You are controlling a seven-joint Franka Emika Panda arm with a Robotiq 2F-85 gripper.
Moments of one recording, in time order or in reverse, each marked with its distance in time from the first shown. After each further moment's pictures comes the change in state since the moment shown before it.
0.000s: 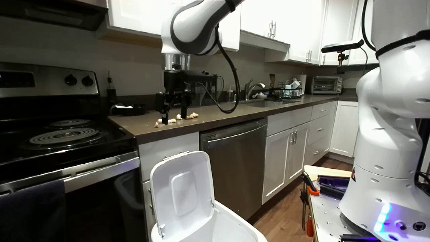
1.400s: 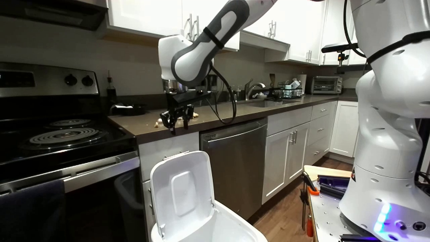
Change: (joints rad) arm 0.011 0.202 -0.107 0.109 -0.250 0.083 0.349
